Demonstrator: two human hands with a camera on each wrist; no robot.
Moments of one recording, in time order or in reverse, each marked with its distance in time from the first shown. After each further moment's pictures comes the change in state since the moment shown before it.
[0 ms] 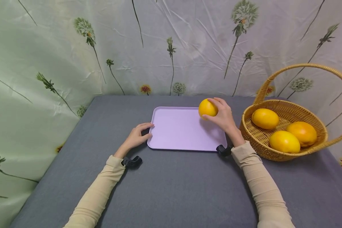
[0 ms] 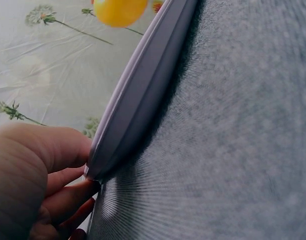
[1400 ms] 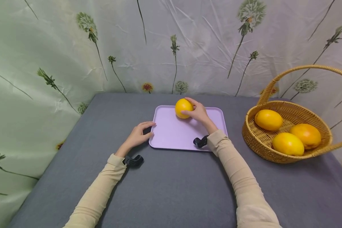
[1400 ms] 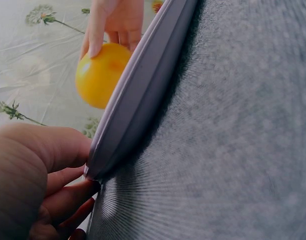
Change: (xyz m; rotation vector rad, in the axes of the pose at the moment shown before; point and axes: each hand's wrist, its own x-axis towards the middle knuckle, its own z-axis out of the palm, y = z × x) left_hand 0.001 -0.002 -0.001 -0.025 -0.002 -0.018; right_hand 0.049 -0.028 0.078 0.338 -0.359 0.375
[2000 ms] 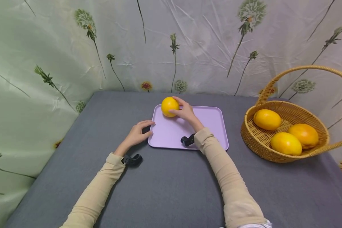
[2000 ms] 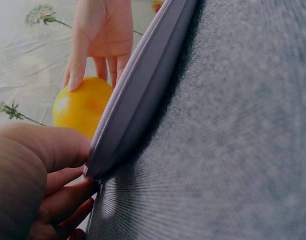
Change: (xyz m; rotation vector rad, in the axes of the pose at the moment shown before) left_hand -0.001 0.001 -0.002 -0.003 -0.029 -0.012; right_hand 0.015 -0.021 0.037 0.074 -0.063 0.001
